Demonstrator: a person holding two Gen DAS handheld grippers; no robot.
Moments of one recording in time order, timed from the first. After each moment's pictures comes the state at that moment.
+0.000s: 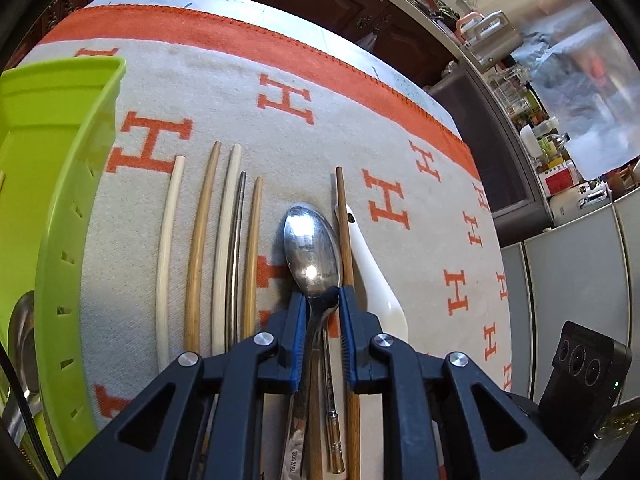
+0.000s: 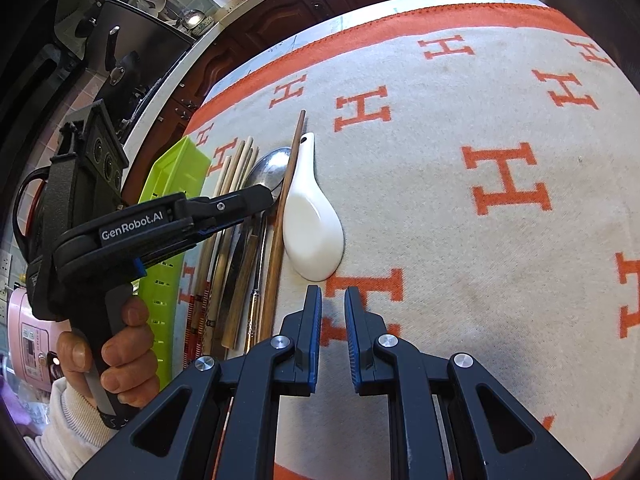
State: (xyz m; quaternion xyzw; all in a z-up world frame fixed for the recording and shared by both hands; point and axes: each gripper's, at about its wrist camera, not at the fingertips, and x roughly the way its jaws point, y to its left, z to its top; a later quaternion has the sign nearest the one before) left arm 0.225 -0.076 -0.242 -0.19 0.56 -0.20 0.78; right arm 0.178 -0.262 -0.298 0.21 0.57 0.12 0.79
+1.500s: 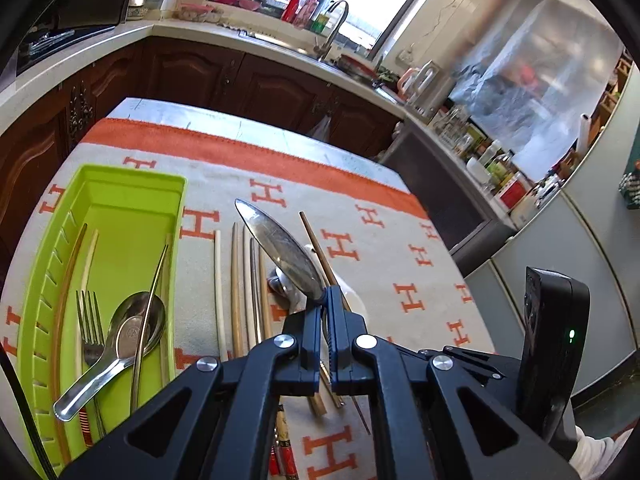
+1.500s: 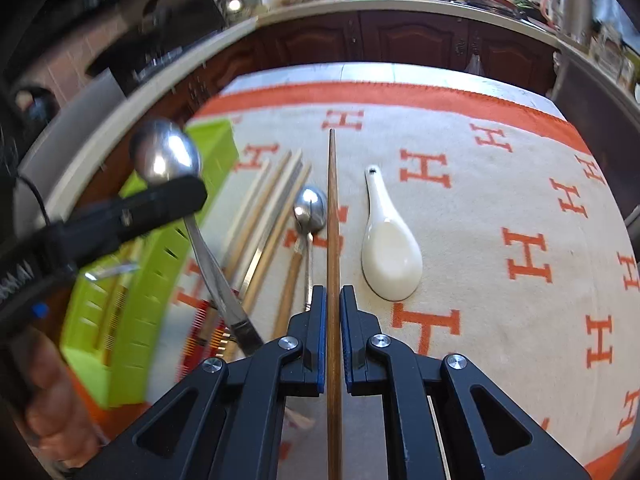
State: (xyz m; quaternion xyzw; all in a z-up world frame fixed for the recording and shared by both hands) left arm 0.139 -0.022 -0.157 -0.17 0.40 -0.24 0.87; right arm 0.159 -0.169 -0.246 0.05 0.51 0.08 0.86
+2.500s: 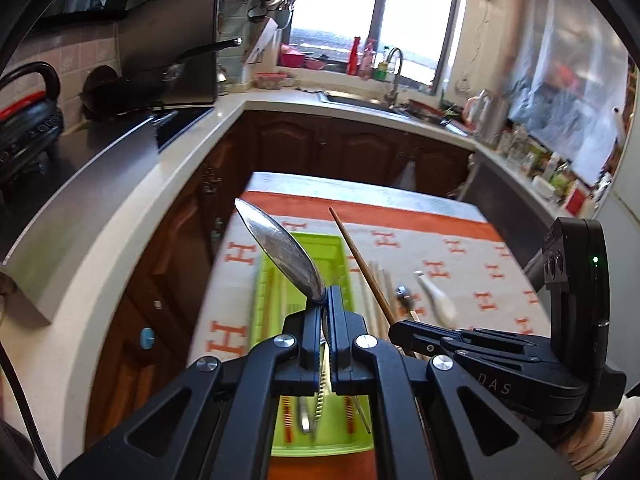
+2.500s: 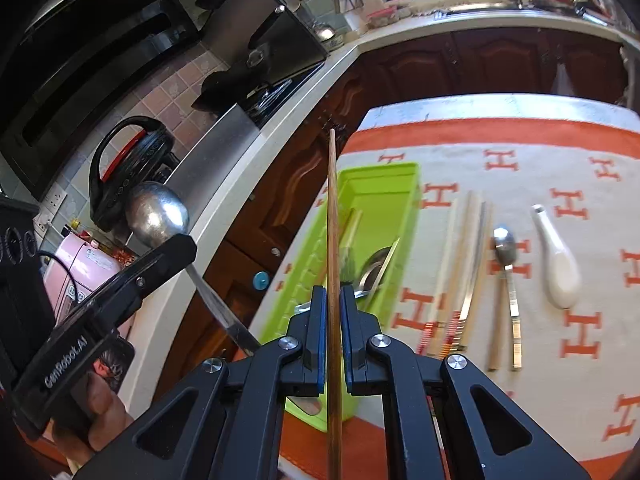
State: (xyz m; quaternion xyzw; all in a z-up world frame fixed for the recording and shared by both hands) left arm 0.048 0.087 -0.061 -0.06 0.35 -0.07 0.93; right arm 0.122 -0.057 -0.151 0.16 0.47 0.24 0.83
